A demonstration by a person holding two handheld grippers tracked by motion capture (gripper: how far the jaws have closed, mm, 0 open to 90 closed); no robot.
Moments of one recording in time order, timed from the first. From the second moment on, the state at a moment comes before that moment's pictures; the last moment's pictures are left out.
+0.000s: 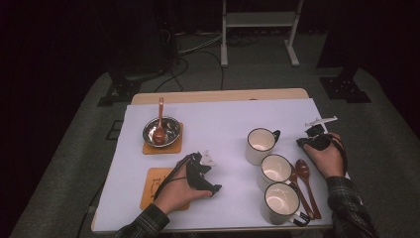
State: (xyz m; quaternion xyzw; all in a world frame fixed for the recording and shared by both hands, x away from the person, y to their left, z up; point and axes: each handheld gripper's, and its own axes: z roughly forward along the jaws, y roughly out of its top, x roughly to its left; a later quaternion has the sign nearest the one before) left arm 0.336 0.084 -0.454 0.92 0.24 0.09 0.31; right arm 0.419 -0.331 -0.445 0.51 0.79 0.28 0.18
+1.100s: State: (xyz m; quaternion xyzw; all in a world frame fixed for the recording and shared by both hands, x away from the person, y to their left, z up) left arm 0.336 0.083 -0.454 0.92 0.24 0.09 0.31; right arm 0.410 -0.325 -0.436 0.51 0.78 0.31 0.20
